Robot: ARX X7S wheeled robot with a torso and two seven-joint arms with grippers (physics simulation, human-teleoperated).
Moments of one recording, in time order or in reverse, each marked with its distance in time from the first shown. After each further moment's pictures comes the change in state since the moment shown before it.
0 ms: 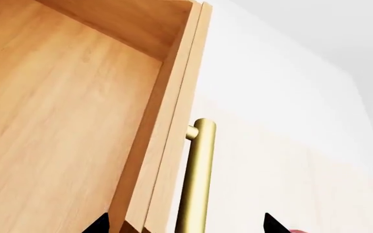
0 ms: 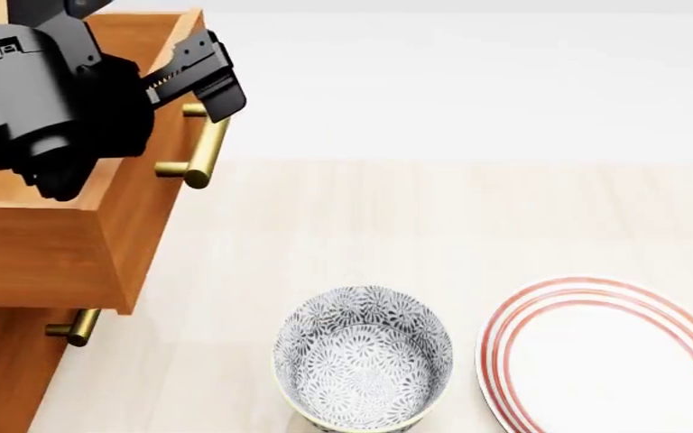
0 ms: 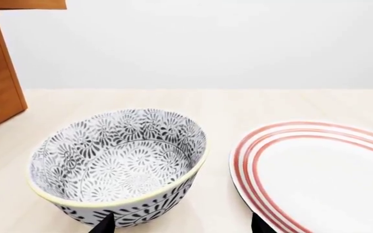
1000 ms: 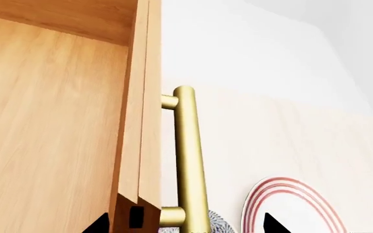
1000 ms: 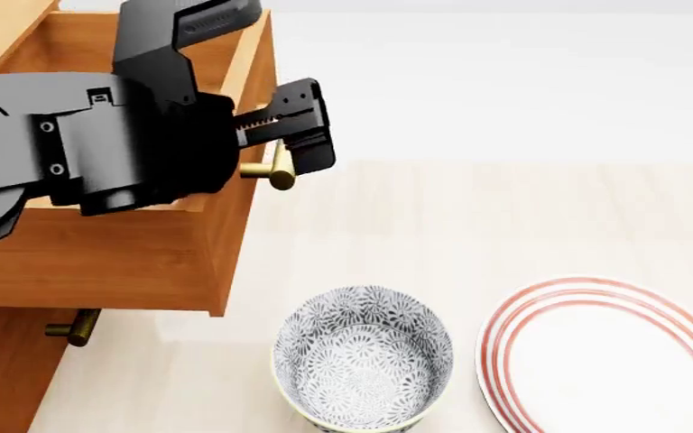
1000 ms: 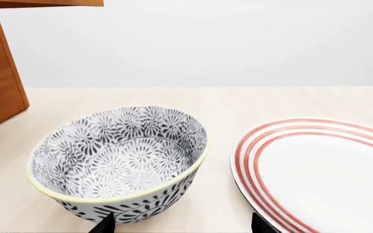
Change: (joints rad) left arm 0.044 -0.023 0.506 0.140 -0.442 0.098 -0.025; right arm -0.002 0.010 -0.008 0.005 0.016 -0.009 -0.003
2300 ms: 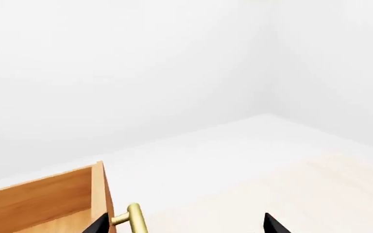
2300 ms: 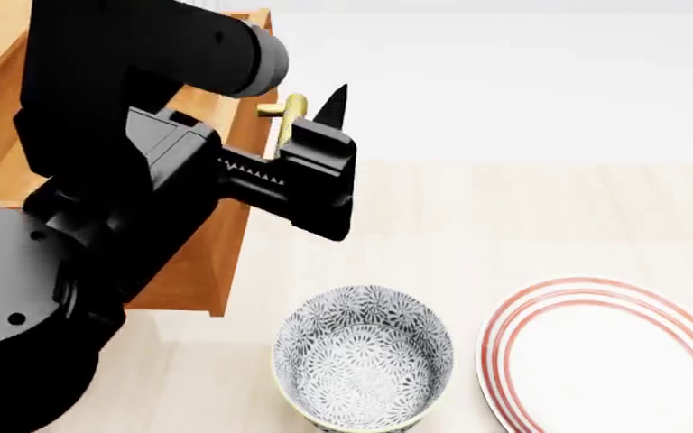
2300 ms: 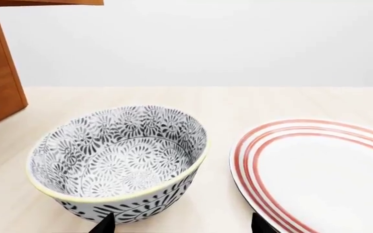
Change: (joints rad) left arm 0.101 -0.290 0.280 1.067 0.007 0.141 -0.163; right arm 0.005 0.006 -0.016 0.001 -0.001 -0.001 0.018
